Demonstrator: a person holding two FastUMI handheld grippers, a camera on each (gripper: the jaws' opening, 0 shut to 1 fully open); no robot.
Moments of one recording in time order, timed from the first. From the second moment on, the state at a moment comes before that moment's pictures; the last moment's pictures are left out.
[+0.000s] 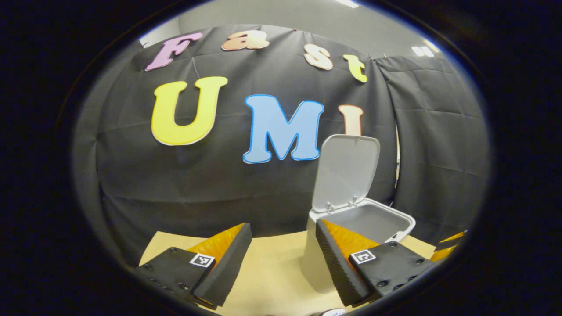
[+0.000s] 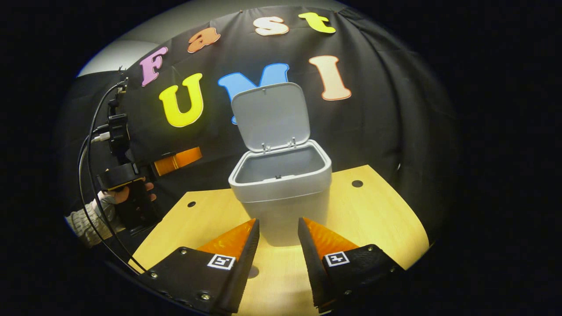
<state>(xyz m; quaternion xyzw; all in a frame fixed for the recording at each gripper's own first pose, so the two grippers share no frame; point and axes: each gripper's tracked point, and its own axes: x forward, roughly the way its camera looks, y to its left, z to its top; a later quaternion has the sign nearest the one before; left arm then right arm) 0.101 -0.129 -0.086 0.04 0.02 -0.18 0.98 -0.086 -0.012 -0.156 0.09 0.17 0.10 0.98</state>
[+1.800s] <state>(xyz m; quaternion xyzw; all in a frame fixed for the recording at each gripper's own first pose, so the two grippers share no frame) -0.035 0.127 -0.097 0.00 0.03 0.04 1.00 -0.087 0.128 -0.307 -0.05 0.35 0.23 0.91</state>
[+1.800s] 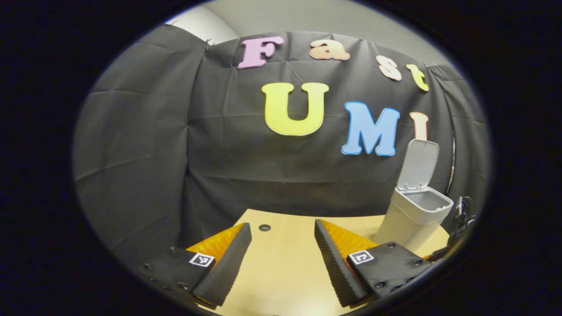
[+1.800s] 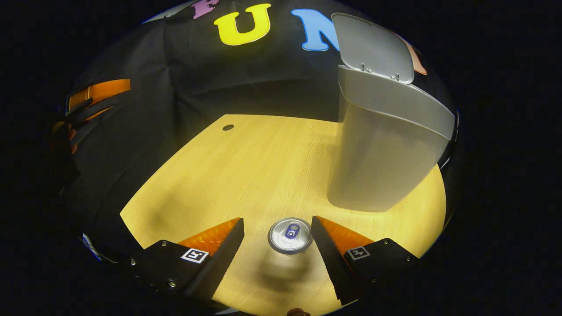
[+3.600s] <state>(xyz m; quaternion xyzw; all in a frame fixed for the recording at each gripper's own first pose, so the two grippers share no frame) -0.025 0.131 -0.119 -0.01 0.04 0.04 1.00 -0.065 0.112 -0.308 -0.07 0.35 0.20 0.91</state>
